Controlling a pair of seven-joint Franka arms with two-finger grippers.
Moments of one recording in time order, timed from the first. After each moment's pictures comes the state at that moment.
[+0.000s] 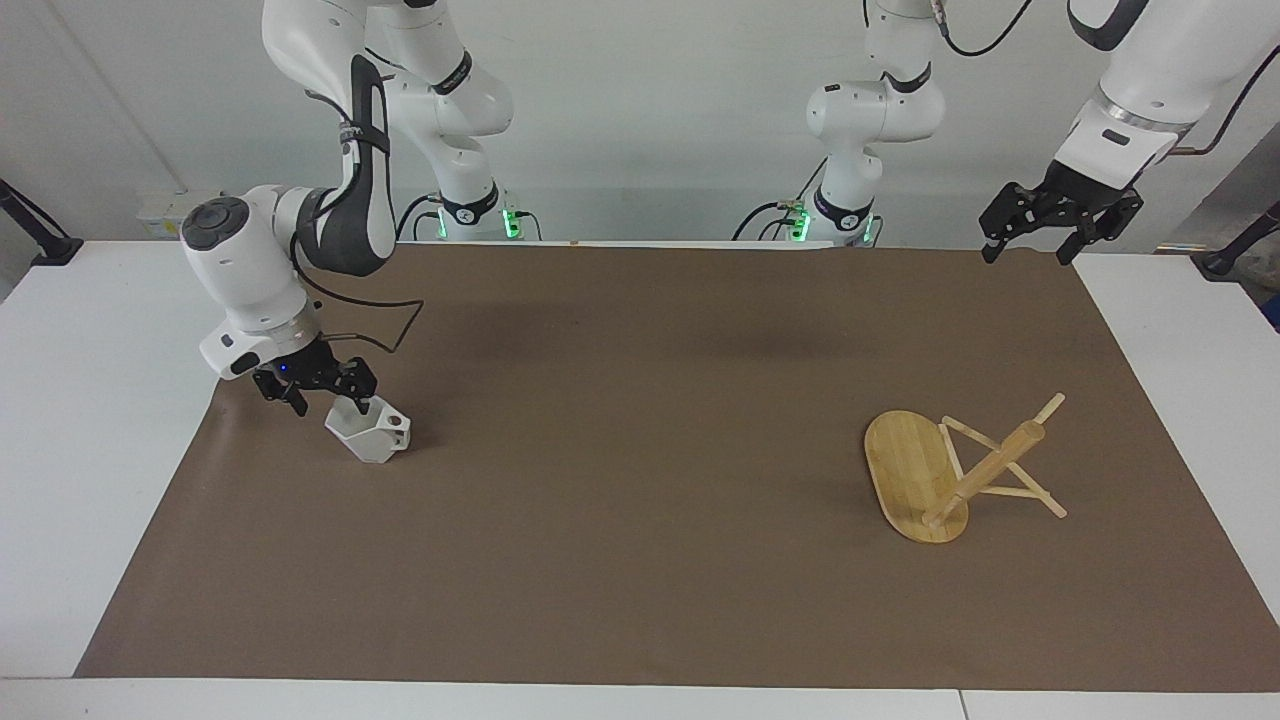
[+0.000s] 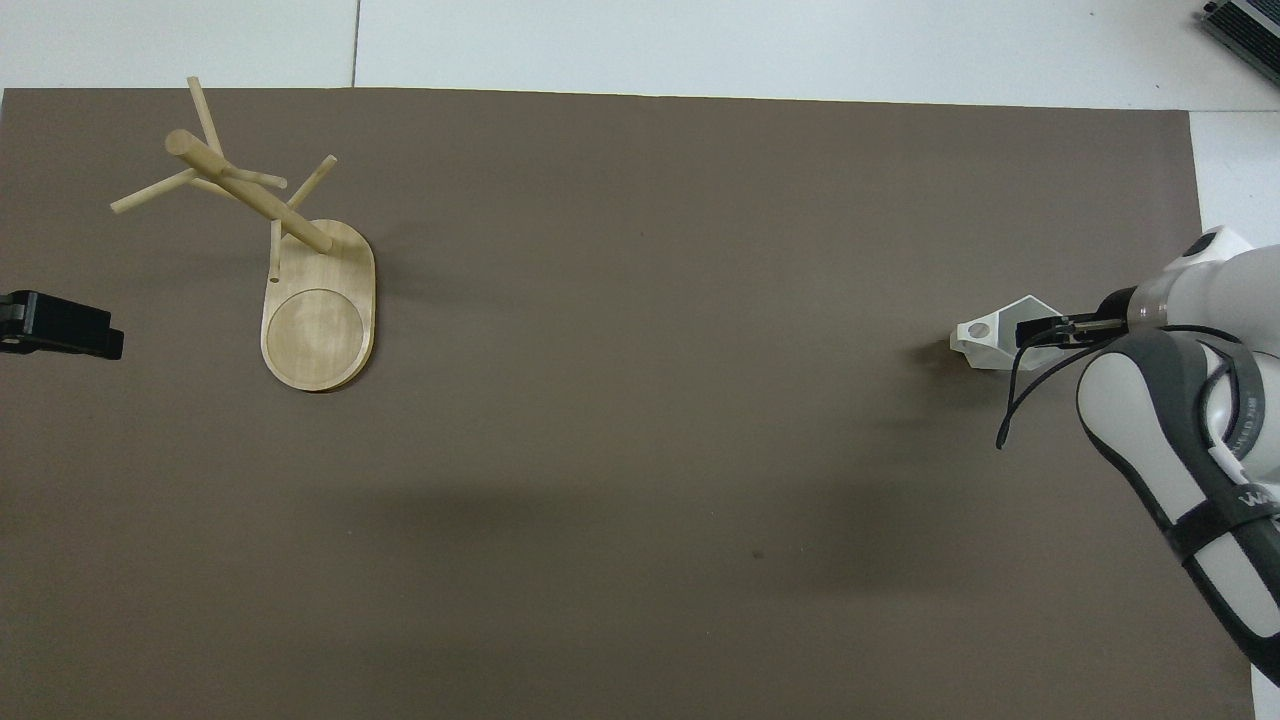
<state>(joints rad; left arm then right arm) -0.06 -0.06 0.02 -1.58 -0.02 1.52 0.03 -0.07 0.15 -0.09 -2.05 0.04 2.28 -0.20</state>
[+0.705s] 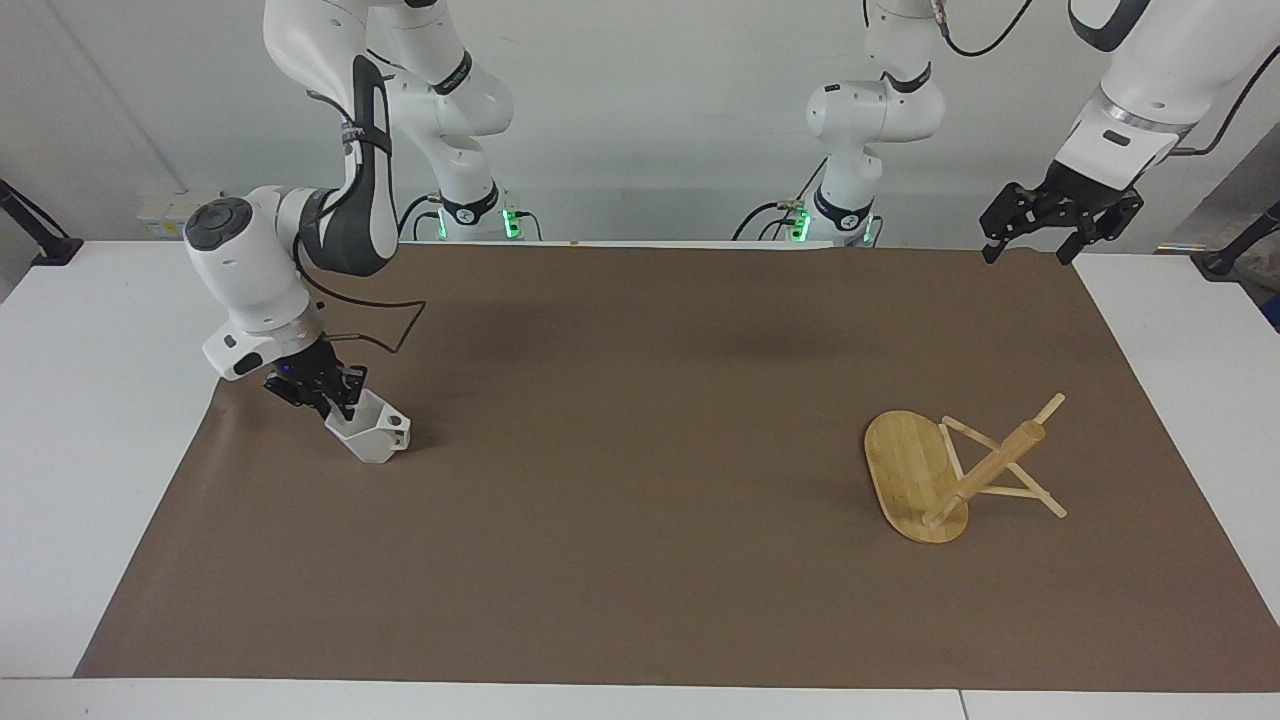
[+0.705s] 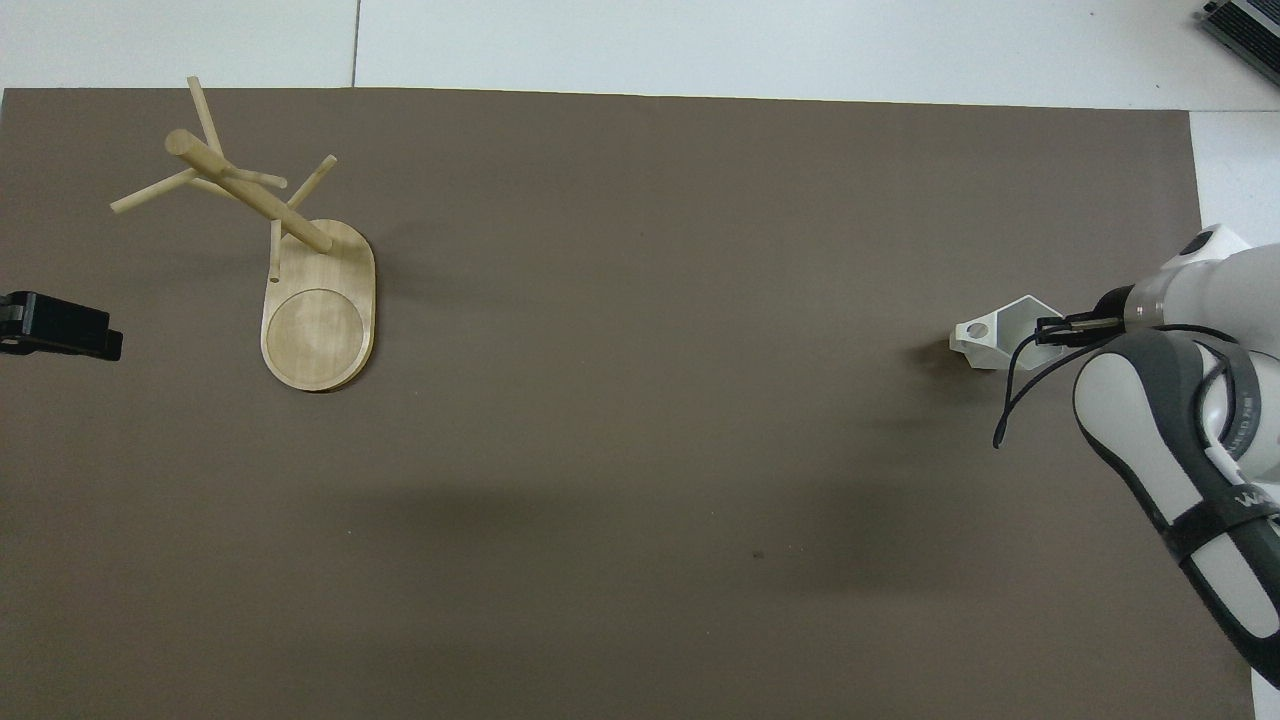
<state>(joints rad) -0.06 -0.06 0.02 -1.58 -0.02 1.51 0.03 -0.07 0.15 -0.08 -2.05 0.04 2.29 -0.20</state>
